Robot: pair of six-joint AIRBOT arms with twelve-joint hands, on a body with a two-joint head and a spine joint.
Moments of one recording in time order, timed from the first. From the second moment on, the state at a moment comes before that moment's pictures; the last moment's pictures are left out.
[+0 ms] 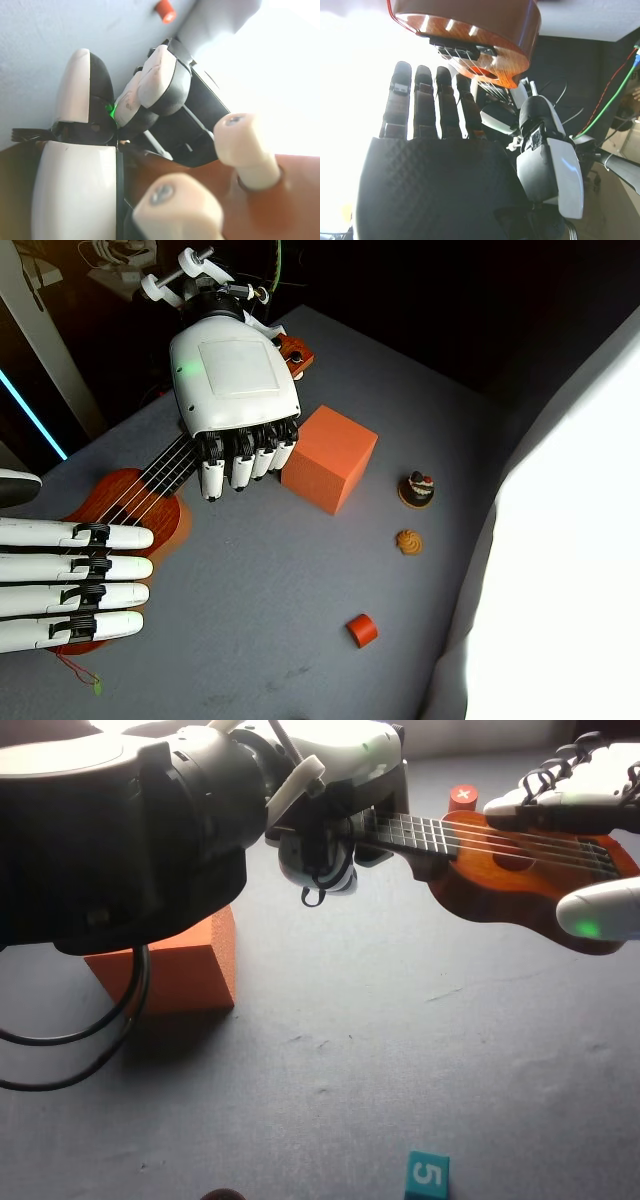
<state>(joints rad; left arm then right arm) 0.20 -1.16 0.90 1.30 0.48 -0.47 -0.35 -0.66 0.91 -0.87 0.38 0.01</state>
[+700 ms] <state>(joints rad) 0.20 -1.16 0.90 1.30 0.49 -0.47 -0.34 -0.61 0.85 -0.90 0.39 0.01</state>
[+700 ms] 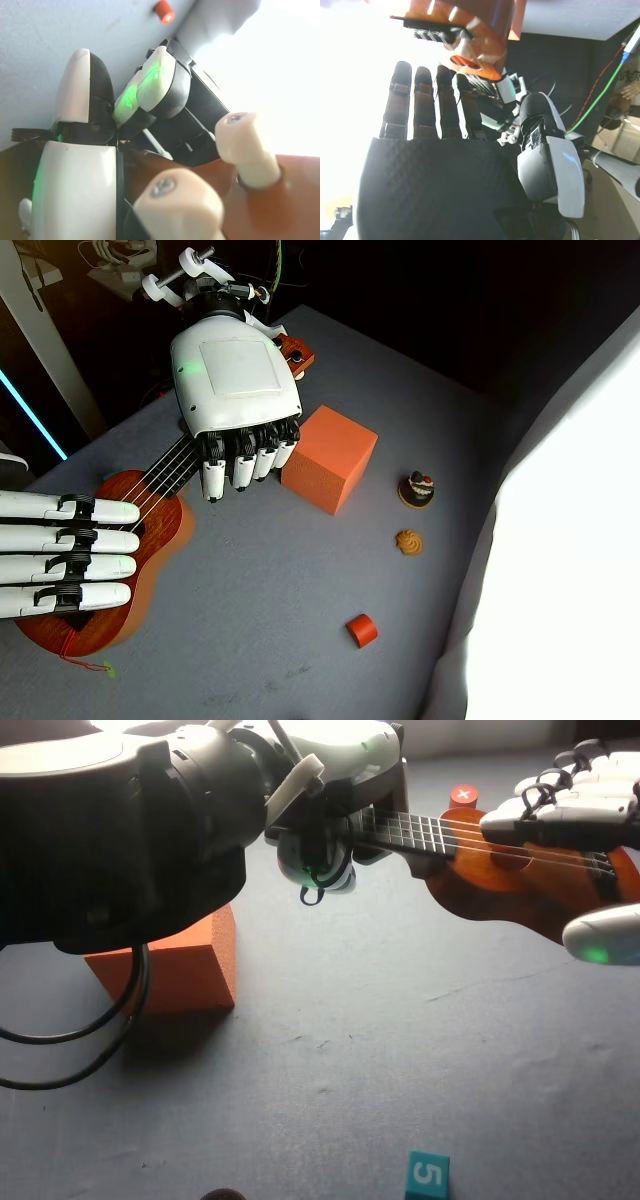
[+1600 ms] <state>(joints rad) 0.20 -1.16 0.90 1.30 0.50 -0.46 -0.31 -0.49 0.74 -1.03 0.43 0.20</state>
